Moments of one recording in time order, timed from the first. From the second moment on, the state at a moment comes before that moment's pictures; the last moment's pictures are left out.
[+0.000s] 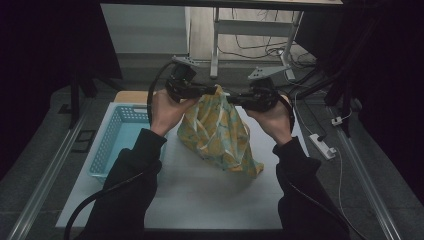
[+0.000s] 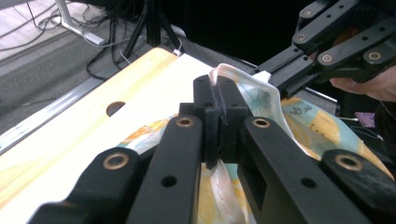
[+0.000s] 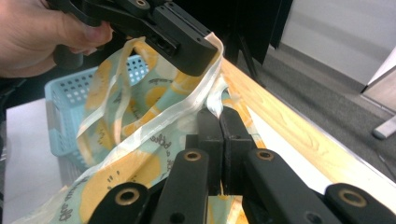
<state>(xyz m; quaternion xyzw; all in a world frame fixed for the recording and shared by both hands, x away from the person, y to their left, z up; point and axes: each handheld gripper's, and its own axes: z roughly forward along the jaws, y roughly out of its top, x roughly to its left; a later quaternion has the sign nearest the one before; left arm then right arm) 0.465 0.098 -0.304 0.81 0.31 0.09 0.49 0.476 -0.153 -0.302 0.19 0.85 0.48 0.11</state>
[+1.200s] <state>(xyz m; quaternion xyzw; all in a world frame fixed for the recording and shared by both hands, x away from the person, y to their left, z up) 0.417 0.142 -0.347 0.80 0.31 0.10 0.50 0.457 -0.172 -0.325 0.22 0.83 0.50 0.09</state>
